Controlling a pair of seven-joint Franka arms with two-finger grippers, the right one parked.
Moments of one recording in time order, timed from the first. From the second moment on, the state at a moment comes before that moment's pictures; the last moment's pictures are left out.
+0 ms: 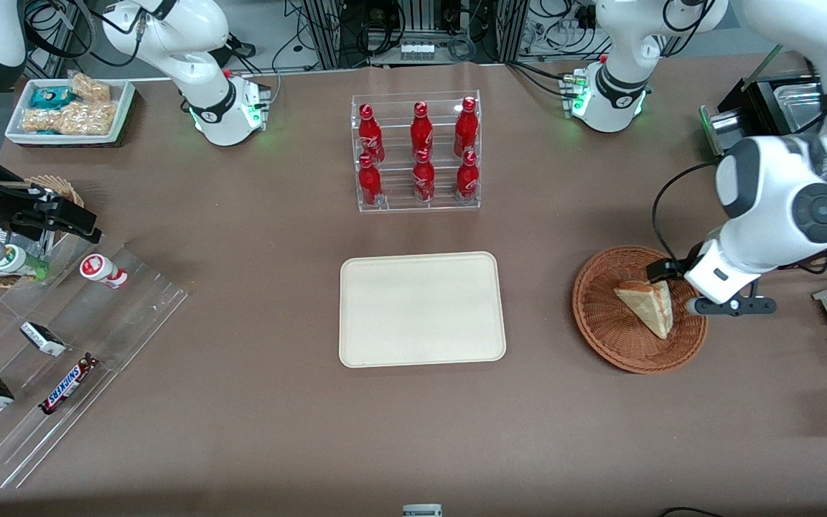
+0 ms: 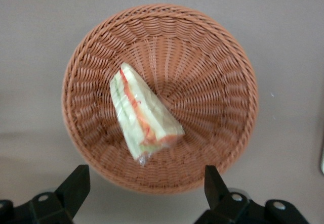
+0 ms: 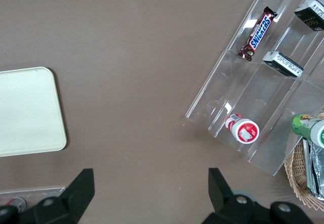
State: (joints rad) arm -0.10 0.19 0.05 -2.02 0.00 2.13 -0.07
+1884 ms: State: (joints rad) arm -0.14 0.33 -0.02 -1.87 0.00 2.11 -0.94
